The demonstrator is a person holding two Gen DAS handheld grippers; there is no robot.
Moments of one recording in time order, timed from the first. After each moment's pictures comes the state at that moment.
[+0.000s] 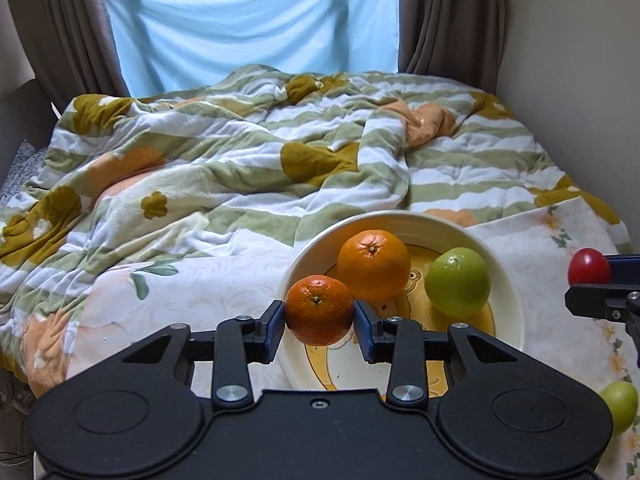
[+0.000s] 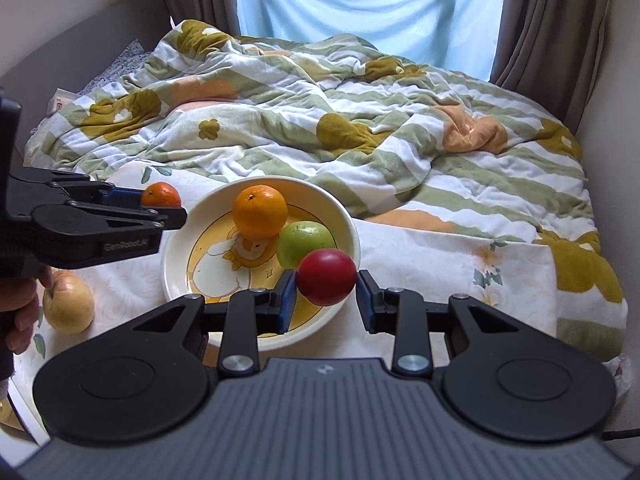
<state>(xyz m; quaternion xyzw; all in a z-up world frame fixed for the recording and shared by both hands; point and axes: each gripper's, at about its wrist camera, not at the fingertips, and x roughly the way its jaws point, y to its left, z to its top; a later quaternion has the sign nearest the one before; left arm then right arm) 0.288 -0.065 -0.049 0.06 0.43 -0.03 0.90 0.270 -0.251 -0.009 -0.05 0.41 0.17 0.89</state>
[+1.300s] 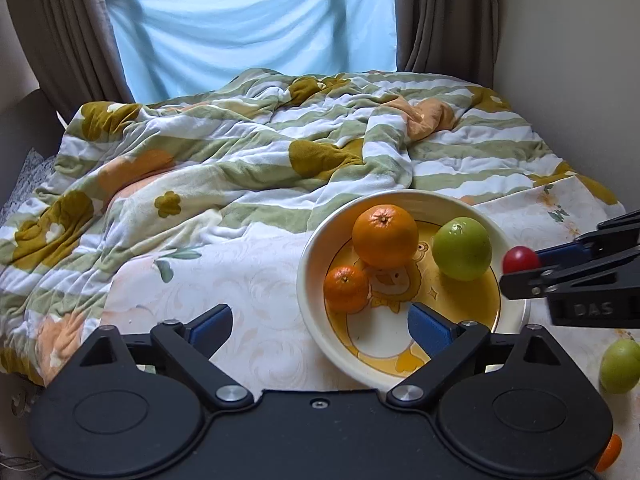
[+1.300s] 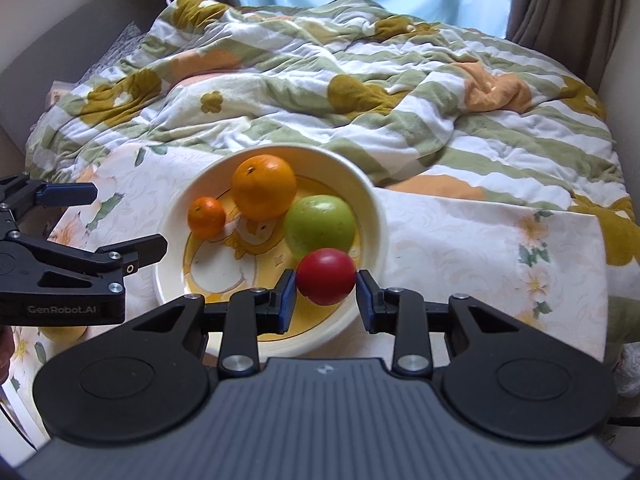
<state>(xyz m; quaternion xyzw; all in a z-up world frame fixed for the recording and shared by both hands) 0.251 -0.050 -0.039 0.07 0.42 -0.02 0.91 0.298 -0.229 -0.046 -0.03 0.46 0.19 0.86</state>
